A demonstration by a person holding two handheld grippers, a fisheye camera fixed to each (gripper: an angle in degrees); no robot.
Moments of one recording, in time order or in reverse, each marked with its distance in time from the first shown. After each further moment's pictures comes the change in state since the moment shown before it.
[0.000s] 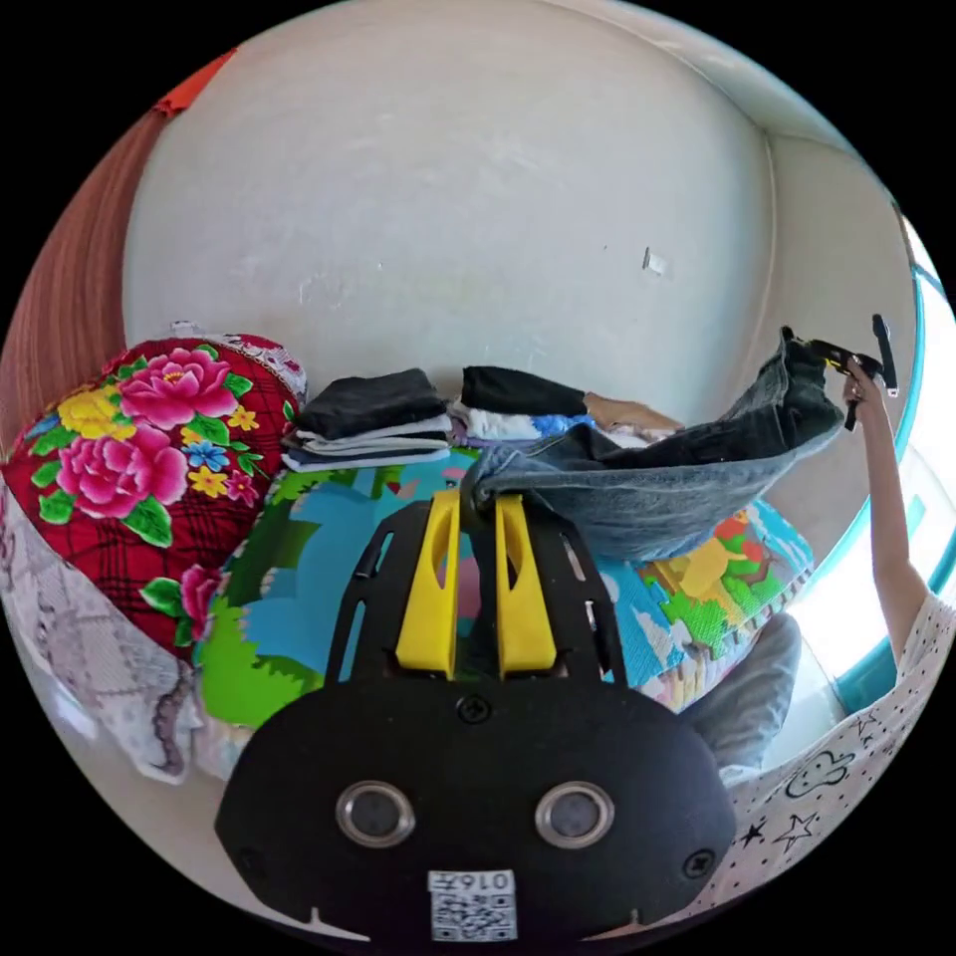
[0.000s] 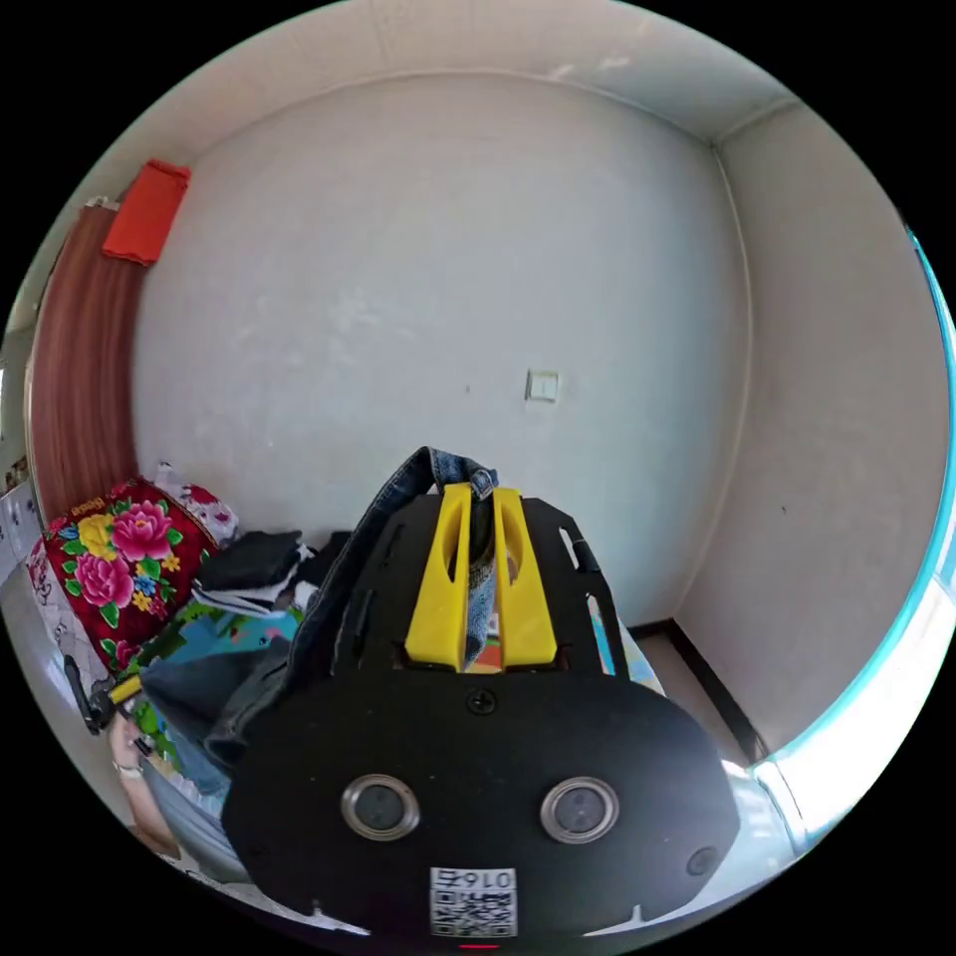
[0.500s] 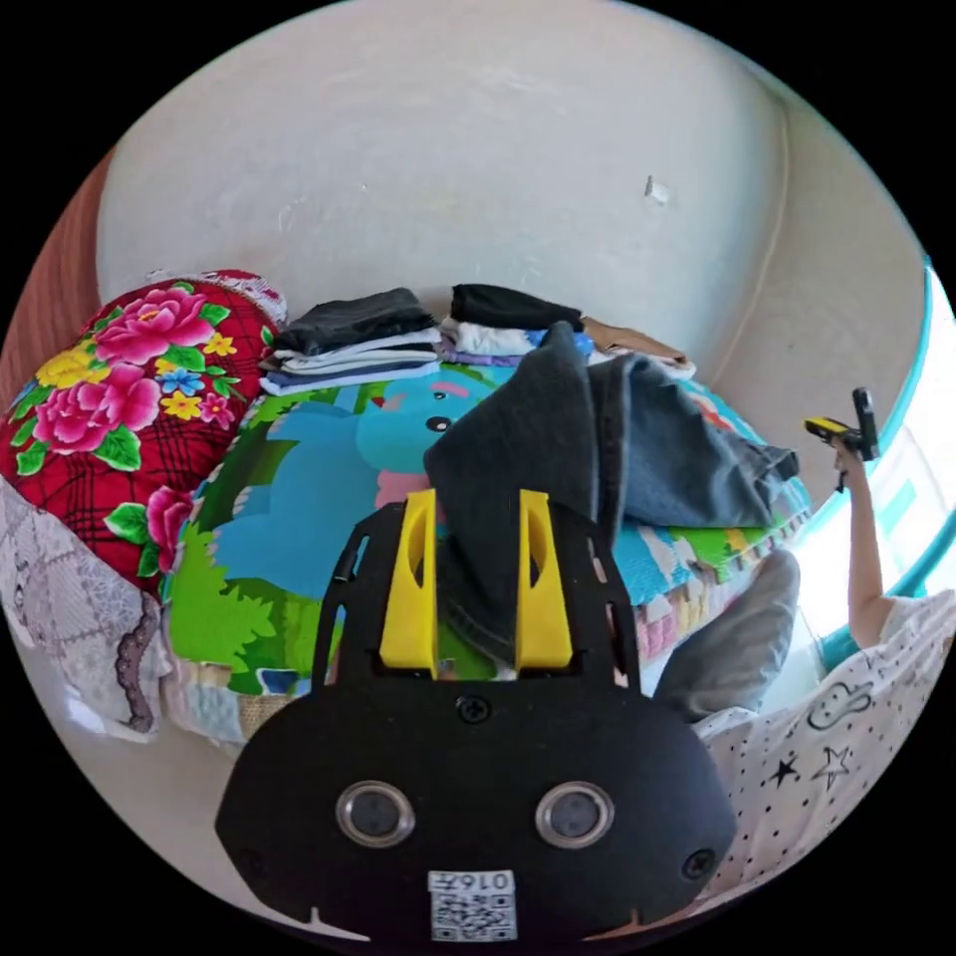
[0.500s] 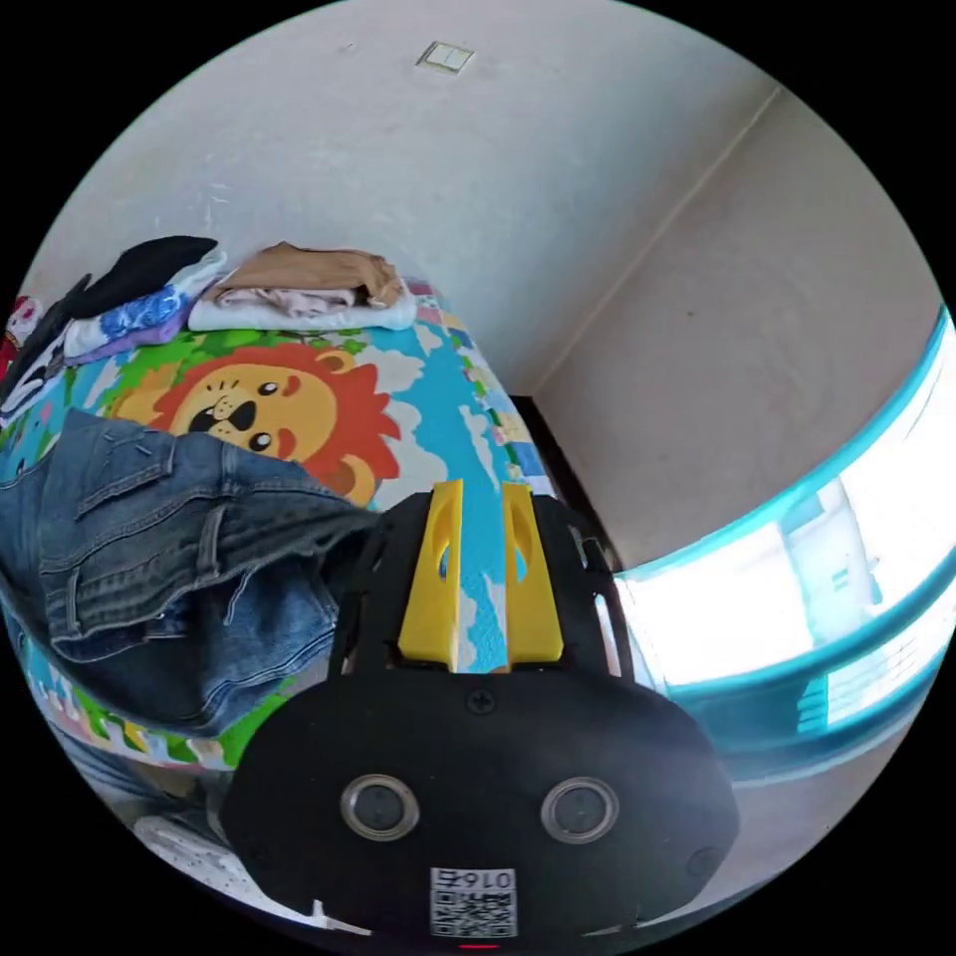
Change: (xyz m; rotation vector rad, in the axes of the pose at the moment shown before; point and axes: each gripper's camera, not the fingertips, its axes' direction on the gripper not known) left arm 0.003 0.055 0.029 -0.246 -0.038 0.032; right arm 0.058 0.199 0.161 -0.565 0.510 -0.104
